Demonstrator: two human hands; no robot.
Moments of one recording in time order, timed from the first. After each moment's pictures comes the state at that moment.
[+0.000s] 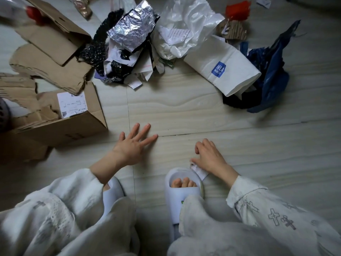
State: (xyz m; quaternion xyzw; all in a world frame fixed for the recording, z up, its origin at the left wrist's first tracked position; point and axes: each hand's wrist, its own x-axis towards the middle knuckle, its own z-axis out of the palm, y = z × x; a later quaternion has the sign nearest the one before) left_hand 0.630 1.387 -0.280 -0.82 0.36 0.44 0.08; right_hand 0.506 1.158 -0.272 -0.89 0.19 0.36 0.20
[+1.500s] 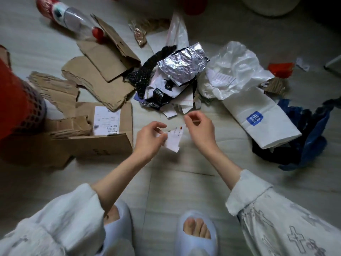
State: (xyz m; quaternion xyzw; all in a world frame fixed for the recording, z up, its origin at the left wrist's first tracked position) left_hand 0.698 1.374 -0.247 -0.82 -0.10 0.25 -0.51; right_hand 0.692 1.229 -0.236 -0.81 0.27 0.07 0.51
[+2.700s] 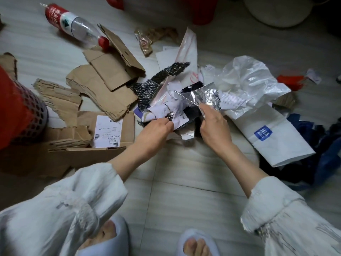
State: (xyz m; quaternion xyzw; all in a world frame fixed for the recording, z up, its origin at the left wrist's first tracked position) left_hand 0.755 1.371 -0.266 -0.93 0.31 0.12 -0.17; right_hand 0.735 1.197 -0.238 -0.97 0.09 0.07 0.23
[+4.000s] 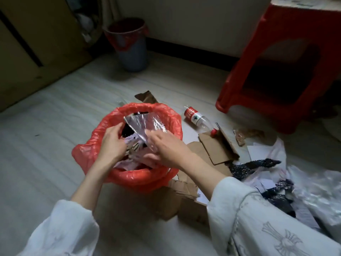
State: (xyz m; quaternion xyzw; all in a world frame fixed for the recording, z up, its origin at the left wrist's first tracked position) left_hand 0.757 1.732 -0.044 -0.90 -0.24 -0.09 -0.34; right_hand 0.806 1.573 -0.062 -0.89 -0.42 0.08 0.15
